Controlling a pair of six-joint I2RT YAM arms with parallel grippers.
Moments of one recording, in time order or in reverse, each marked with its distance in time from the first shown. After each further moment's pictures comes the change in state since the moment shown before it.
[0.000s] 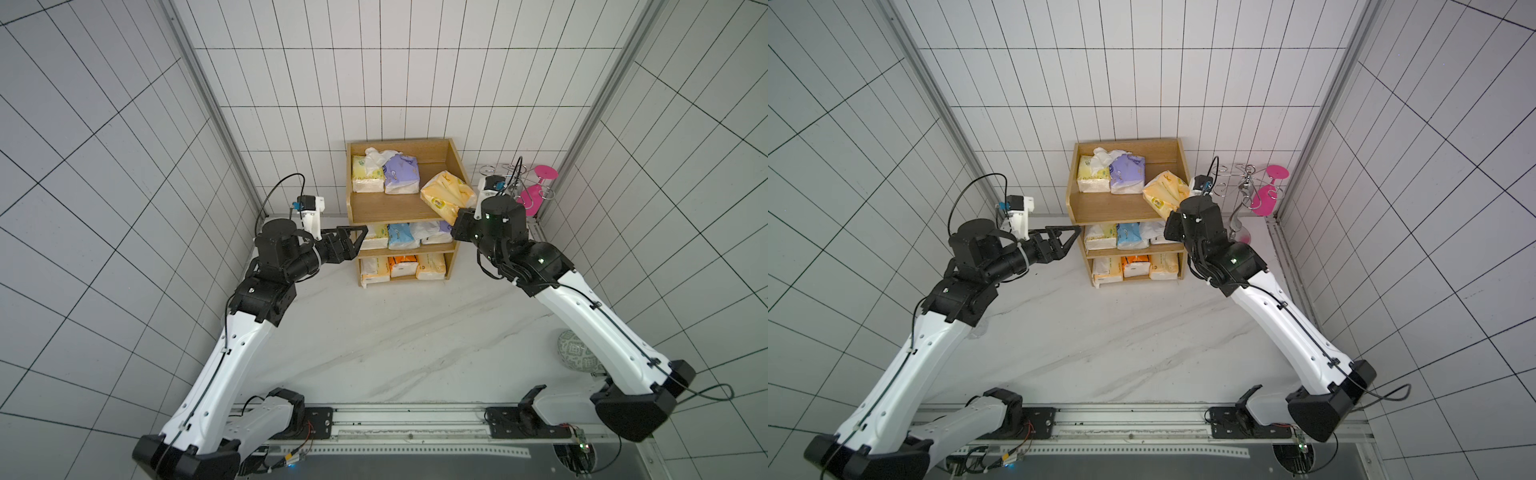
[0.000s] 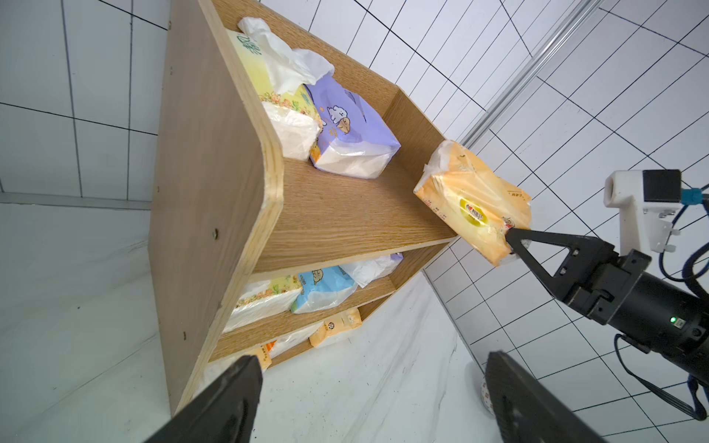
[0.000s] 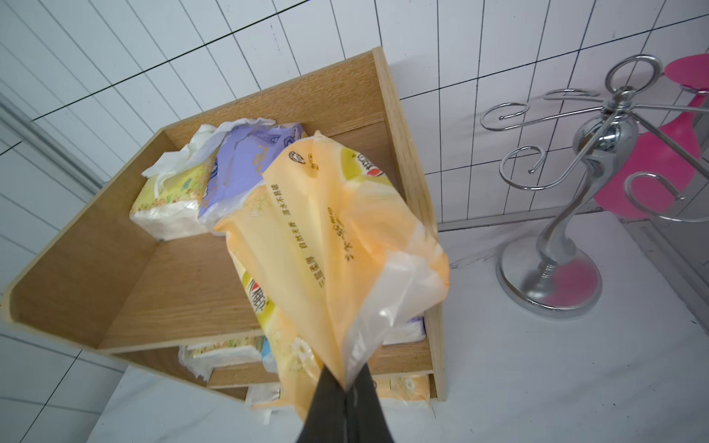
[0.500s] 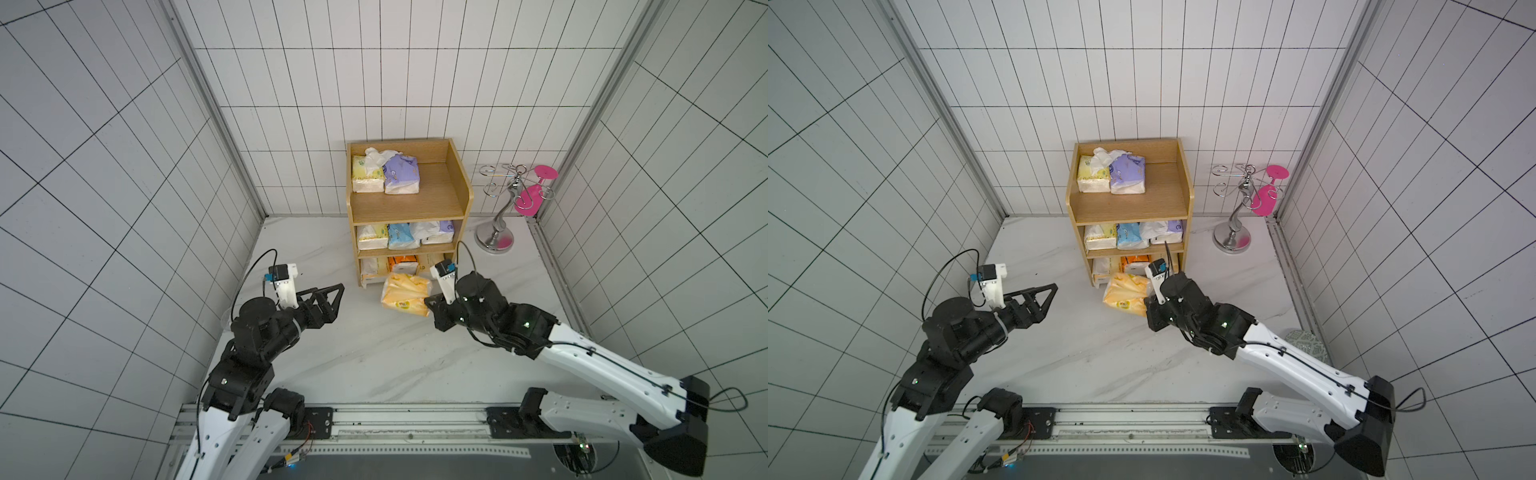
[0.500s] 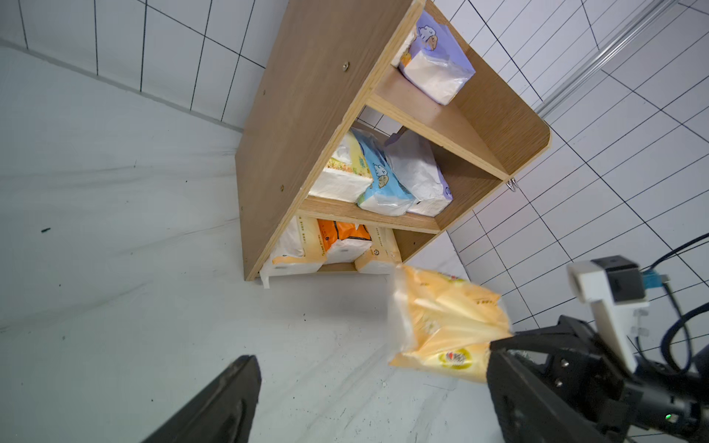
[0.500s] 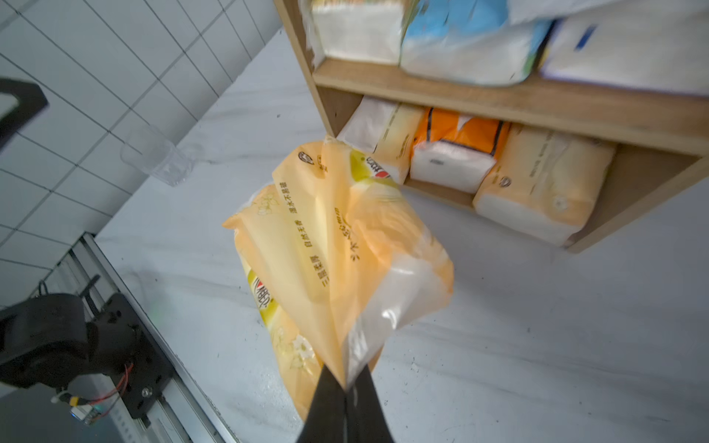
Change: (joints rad) left arm -0.001 -0.550 -0.438 -0.178 -0.145 -0.110; right arm 0.306 -0.199 -0.608 0.075 -0.275 -0.062
